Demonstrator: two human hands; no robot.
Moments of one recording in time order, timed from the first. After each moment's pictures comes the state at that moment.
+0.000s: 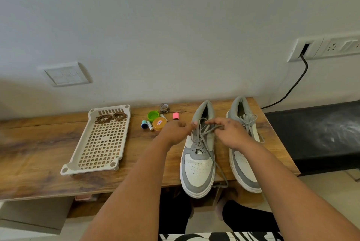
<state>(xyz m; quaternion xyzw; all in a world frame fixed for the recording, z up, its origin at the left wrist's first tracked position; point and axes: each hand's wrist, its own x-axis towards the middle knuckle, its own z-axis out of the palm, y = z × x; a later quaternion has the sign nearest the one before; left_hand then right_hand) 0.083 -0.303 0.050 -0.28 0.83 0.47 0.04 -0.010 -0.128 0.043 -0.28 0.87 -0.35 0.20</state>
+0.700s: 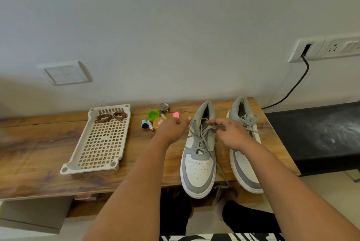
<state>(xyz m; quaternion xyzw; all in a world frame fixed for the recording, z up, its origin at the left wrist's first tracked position) 0.083 -0.311 0.051 -0.31 0.85 0.42 0.03 -0.010 -0.128 0.044 -0.29 0.87 -0.35 0.19</state>
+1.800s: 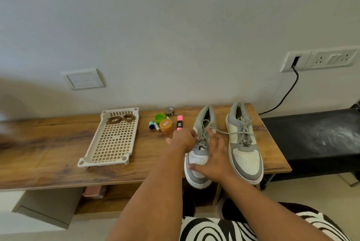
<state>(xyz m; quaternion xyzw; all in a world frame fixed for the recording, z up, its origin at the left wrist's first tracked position) 0.090 -0.286 0.026 -0.29 0.92 0.27 0.10 0.089 -0.128 0.002 -0.29 0.87 -0.38 0.11</state>
